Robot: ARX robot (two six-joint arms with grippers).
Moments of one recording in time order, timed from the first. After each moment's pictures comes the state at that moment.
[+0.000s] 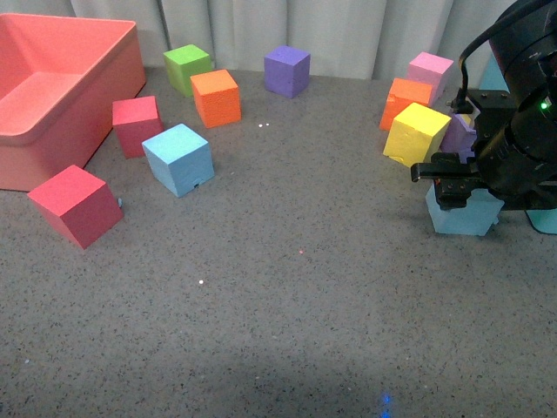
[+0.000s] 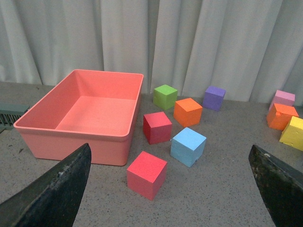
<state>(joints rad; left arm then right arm) 0.00 0.00 0.02 0.00 0.00 0.00 0.15 2.20 1.26 -0.23 0.10 0.16</state>
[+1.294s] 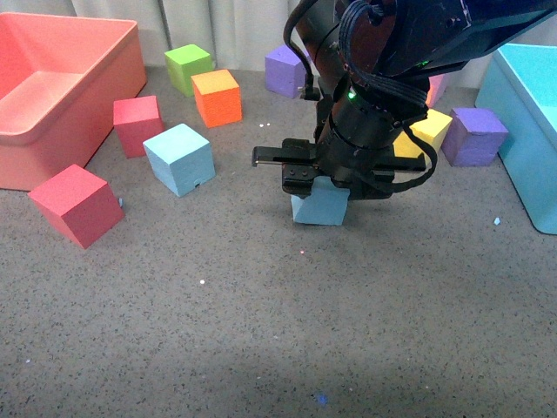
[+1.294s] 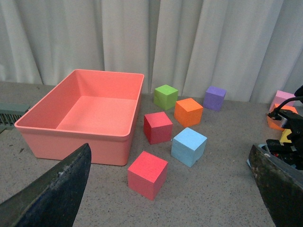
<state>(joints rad) 0.00 0.00 0.02 0.00 0.00 0.00 0.46 2.32 1.51 -0.32 0.03 0.40</state>
